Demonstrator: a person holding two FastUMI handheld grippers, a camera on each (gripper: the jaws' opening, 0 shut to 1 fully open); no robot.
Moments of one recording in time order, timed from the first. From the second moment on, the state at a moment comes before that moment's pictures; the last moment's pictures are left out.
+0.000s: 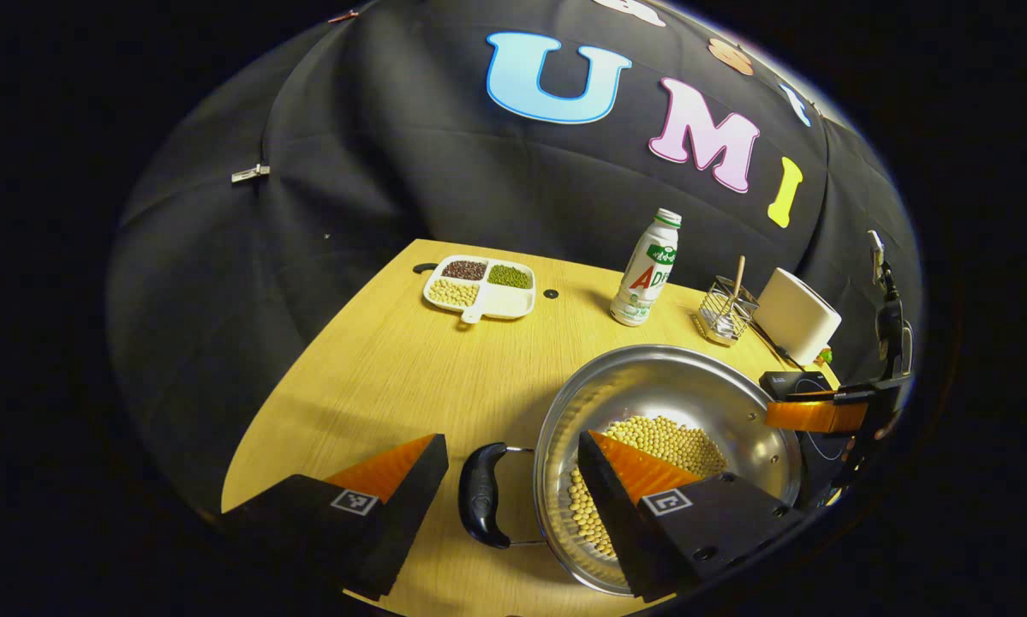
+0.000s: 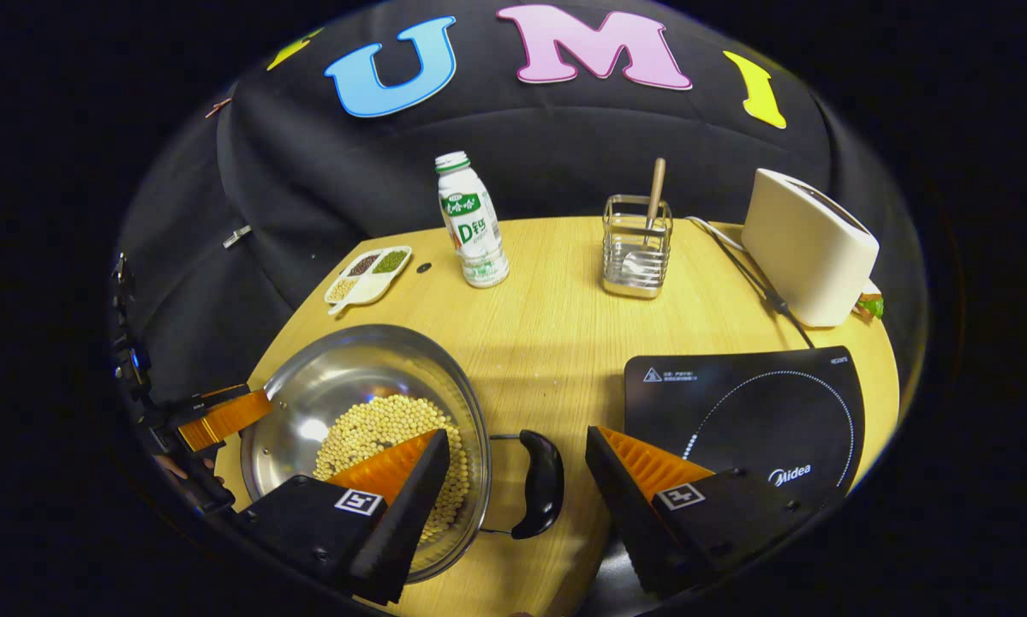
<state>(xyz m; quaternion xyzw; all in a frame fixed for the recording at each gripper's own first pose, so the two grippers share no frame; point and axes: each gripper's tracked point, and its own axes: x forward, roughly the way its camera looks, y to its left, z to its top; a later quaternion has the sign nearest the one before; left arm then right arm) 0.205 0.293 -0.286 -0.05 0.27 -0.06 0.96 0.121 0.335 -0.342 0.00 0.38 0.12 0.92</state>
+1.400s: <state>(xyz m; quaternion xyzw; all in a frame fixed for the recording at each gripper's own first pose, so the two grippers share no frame) 0.205 0.298 -0.345 -0.08 0.35 -0.08 0.93 0.112 0.351 -0.386 -0.04 0.40 0.11 0.91</state>
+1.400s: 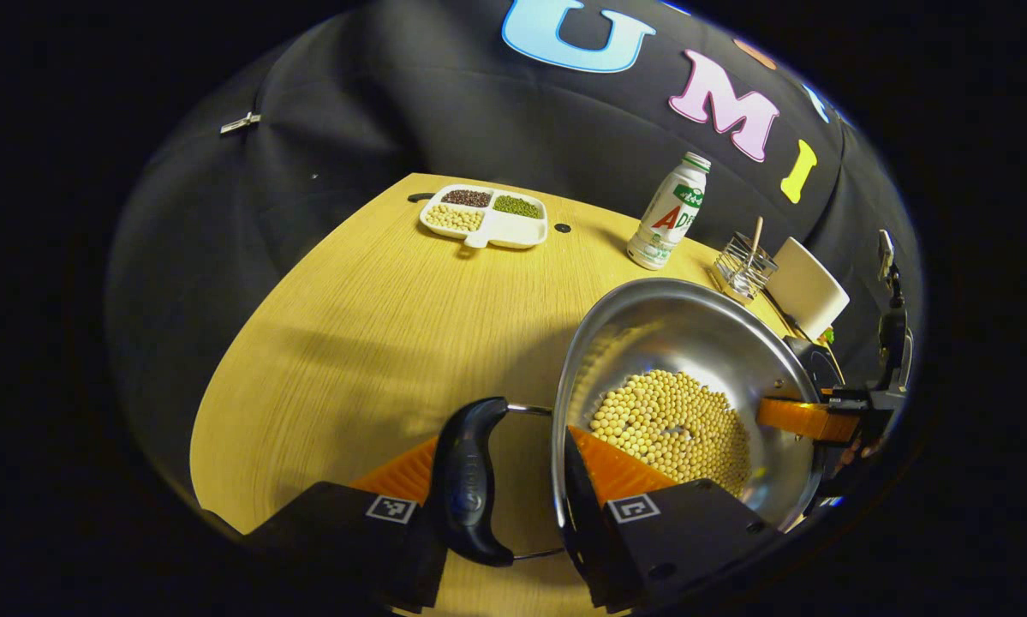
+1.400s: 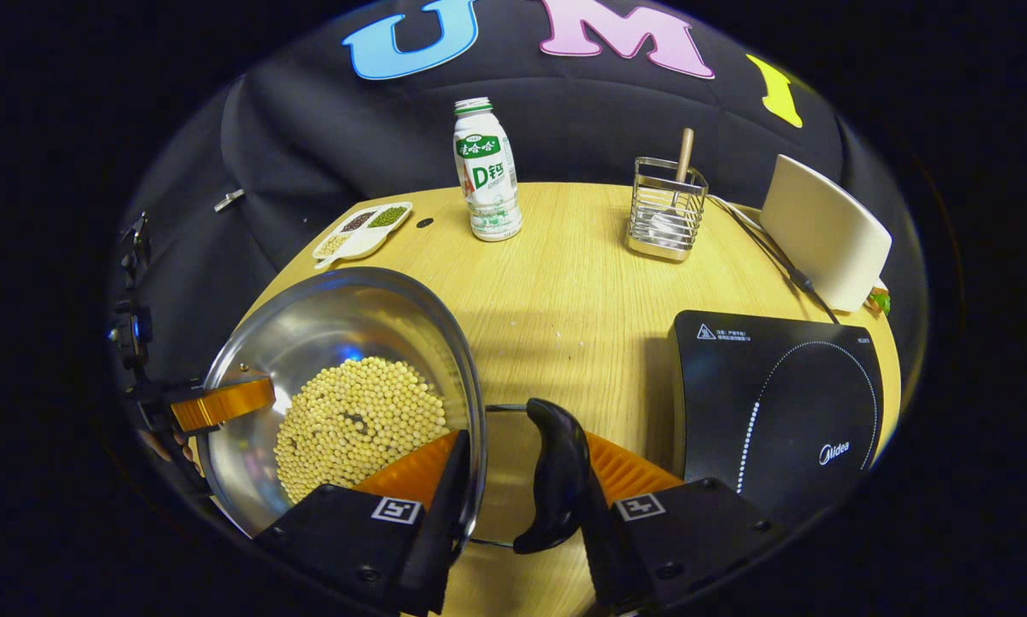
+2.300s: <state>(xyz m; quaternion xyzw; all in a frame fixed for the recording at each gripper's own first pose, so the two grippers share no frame) 0.153 0.283 -0.298 -0.08 0.35 -0.06 0.93 0.072 0.338 -0.332 -0.02 0.39 0.11 0.91</state>
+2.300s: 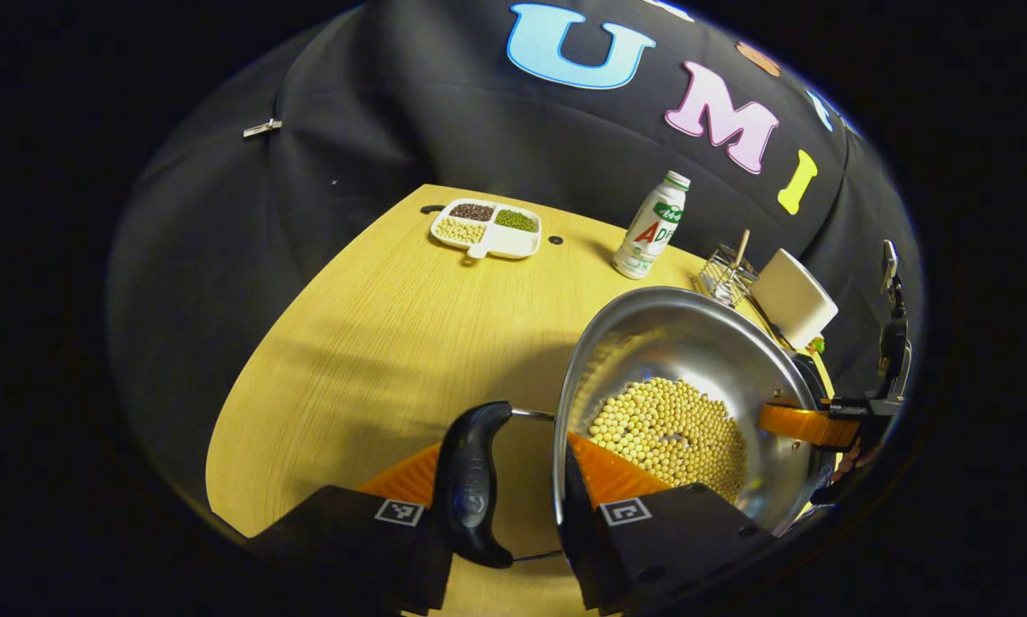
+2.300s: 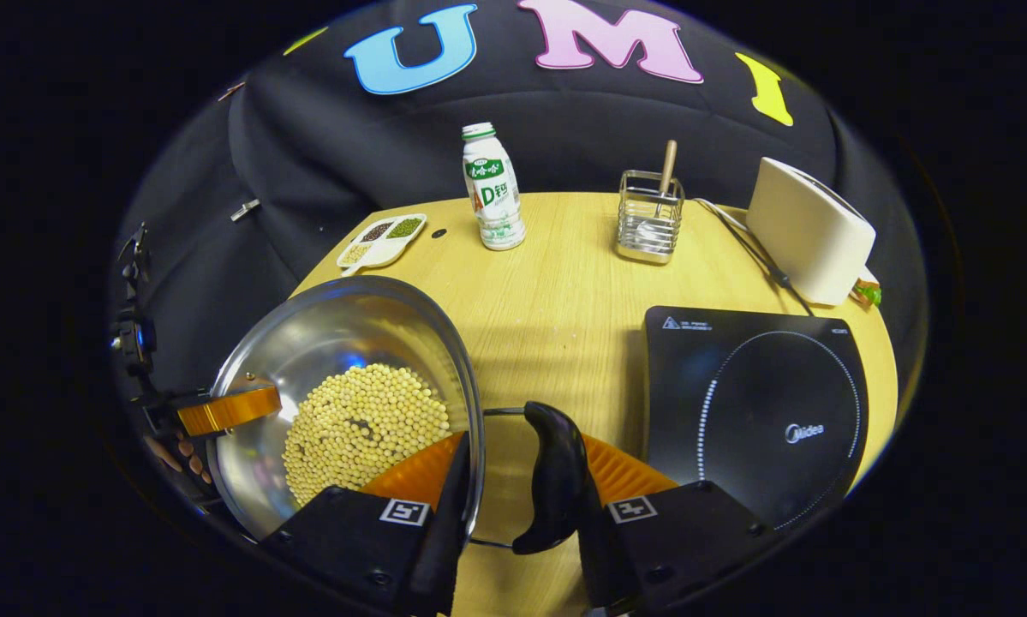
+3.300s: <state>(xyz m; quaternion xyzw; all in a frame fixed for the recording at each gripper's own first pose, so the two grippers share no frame) 0.115 0.147 -0.228 -0.06 0.34 -0.13 0.93 0.022 0.206 -0.234 0.01 0.36 0.06 0.93</state>
